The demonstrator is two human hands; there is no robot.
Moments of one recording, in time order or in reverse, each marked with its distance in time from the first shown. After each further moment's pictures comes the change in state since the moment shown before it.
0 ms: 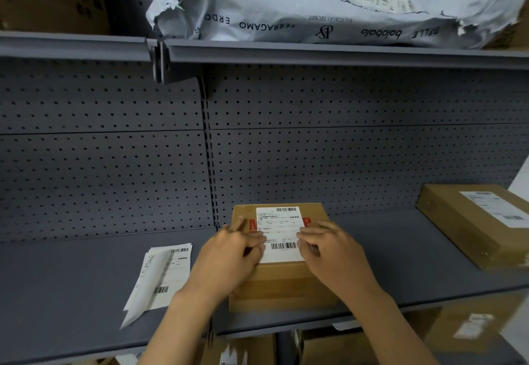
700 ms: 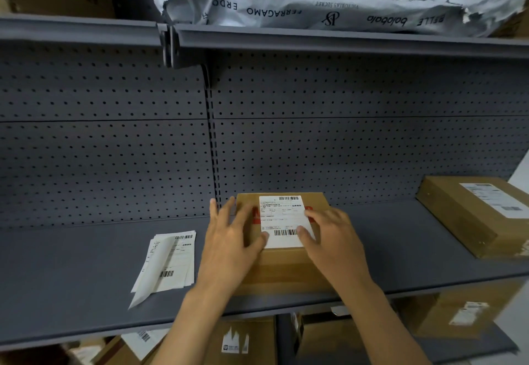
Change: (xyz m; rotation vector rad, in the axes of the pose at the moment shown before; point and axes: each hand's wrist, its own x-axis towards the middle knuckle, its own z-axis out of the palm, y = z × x) left_hand -0.021 0.013 0.008 -0.148 0.219 -0.122; right_hand -0.005 -0.010 0.010 0.043 0.038 0.189
